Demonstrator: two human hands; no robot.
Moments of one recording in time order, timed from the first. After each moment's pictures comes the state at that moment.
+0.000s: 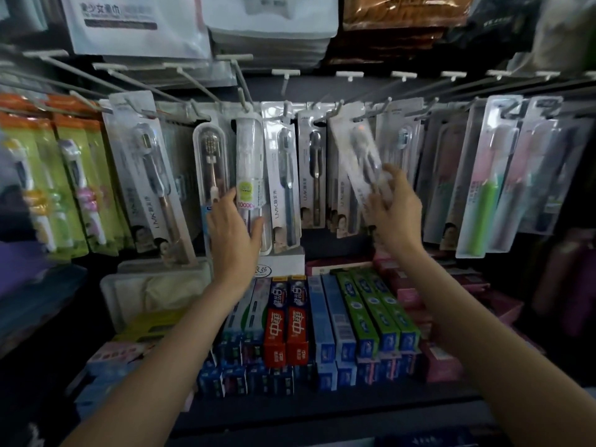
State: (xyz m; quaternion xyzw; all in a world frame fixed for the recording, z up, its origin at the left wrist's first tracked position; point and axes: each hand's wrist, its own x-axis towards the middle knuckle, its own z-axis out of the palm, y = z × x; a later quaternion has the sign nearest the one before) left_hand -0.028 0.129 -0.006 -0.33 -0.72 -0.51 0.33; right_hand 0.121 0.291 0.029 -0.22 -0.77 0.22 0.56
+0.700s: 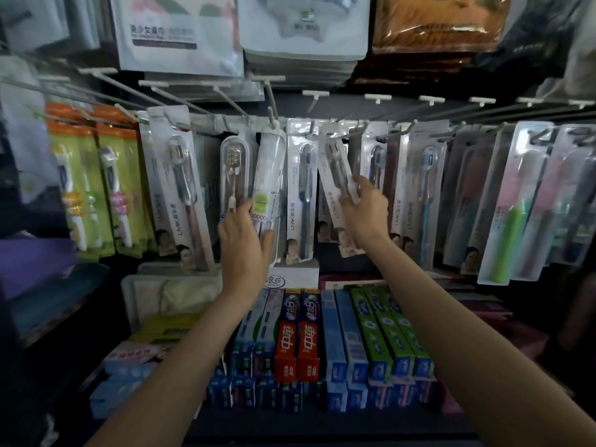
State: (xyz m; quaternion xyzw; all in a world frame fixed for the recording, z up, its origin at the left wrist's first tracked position) left_hand -0.027 0.114 -0.002 -0.33 -0.75 -0.47 0.33; right_hand 0.056 0.270 0.056 -0.22 -0.80 0.25 0.50
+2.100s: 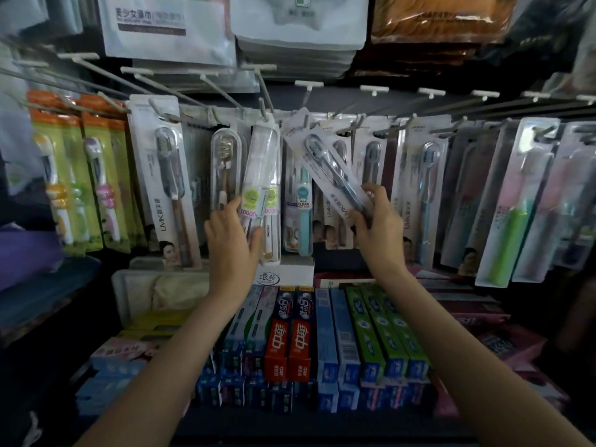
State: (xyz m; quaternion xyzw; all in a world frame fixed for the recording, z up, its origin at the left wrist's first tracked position) left_hand -0.029 0.113 -0.007 -0.32 -0.75 -0.47 0.34; right_hand 0.086 0.279 0.022 -0.13 -0.80 0.18 0.55
